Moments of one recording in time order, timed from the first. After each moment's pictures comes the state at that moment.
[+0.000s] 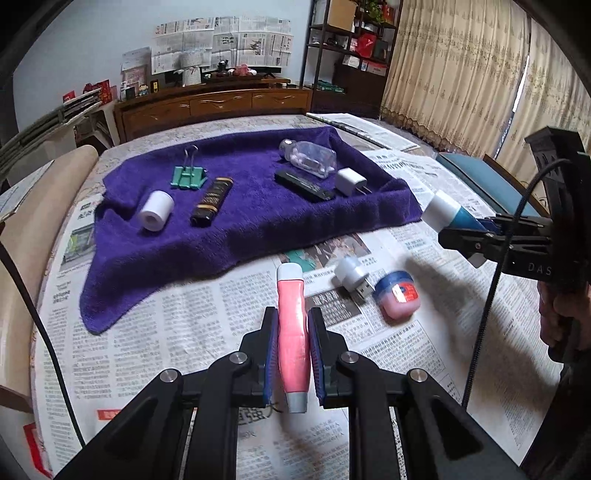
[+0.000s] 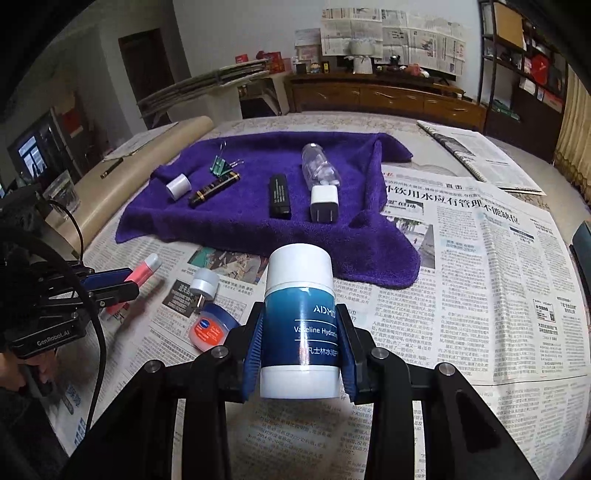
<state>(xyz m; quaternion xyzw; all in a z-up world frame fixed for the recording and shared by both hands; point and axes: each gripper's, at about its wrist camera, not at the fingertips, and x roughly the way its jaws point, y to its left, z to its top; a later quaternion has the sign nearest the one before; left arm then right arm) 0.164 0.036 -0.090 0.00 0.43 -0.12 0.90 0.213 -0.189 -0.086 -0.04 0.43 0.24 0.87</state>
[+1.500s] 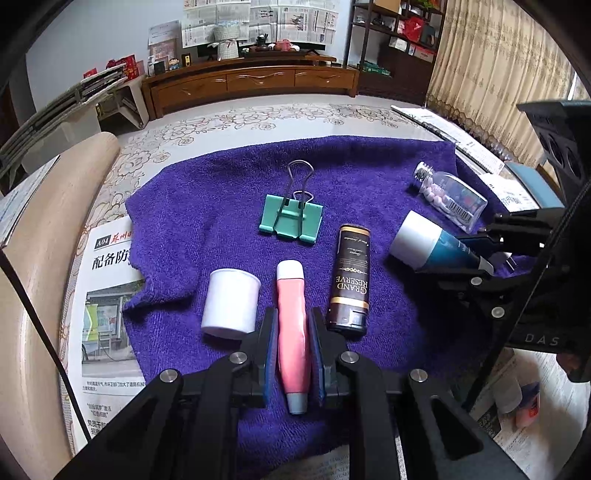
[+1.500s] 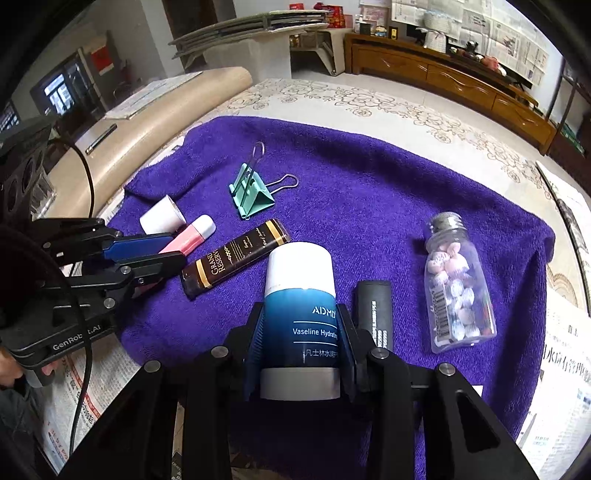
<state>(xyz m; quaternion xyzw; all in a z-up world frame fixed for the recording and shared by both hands) 0.311 0.105 -0.117 0.01 0.48 -0.06 0.88 0.354 -0.035 -0.118 -0.14 0.50 0.31 0.80</state>
